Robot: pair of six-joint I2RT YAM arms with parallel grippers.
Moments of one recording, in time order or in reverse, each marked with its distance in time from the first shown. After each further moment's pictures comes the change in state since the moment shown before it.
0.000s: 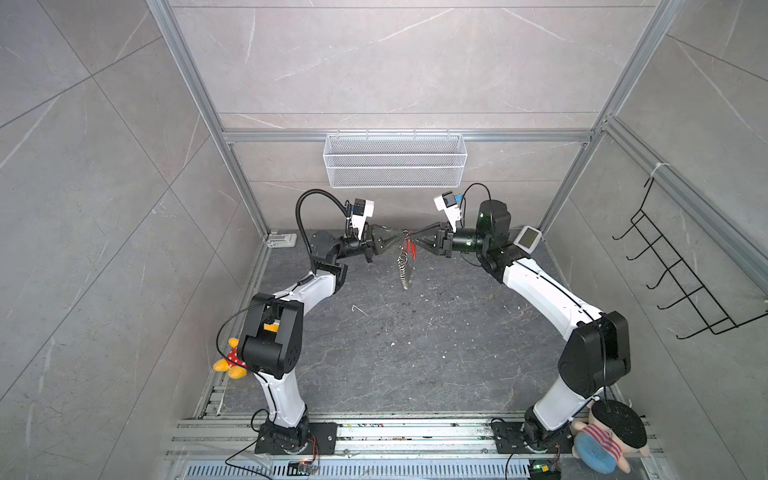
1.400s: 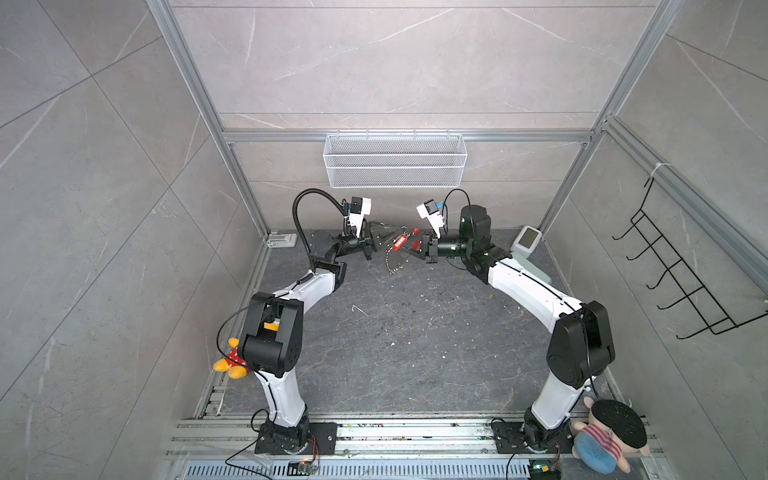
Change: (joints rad) left arm 0.003 0.008 0.013 0.026 -0.027 0.033; right arm 0.066 0.085 0.021 0.017 -0.014 0.033
